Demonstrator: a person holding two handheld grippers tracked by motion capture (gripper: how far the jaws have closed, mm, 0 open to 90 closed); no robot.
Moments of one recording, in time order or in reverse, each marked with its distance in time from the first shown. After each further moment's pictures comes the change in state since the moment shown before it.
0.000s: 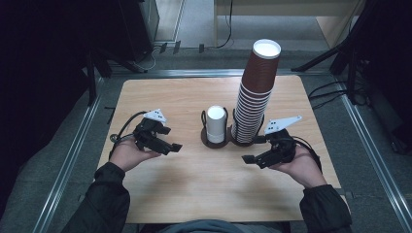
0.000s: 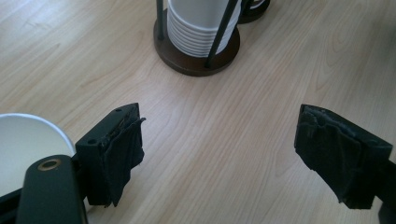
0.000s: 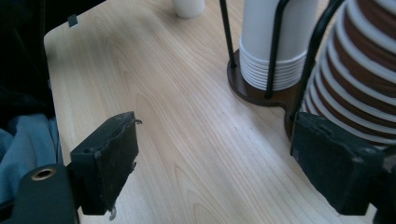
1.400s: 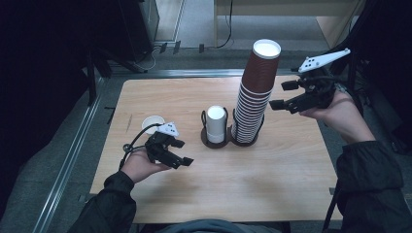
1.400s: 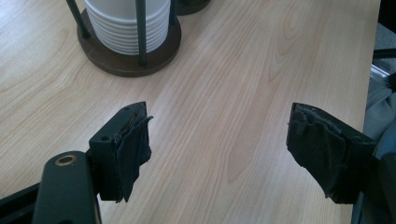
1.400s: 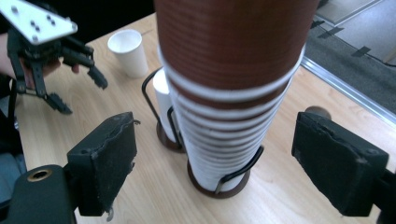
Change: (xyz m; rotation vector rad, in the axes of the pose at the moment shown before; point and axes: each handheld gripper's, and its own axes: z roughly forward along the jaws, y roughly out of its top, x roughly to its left) left arm -0.033 -0.005 0.025 0.018 -0.114 0.058; right arm -0.046 0.108 -0.110 -0.059 -0.155 -0.066
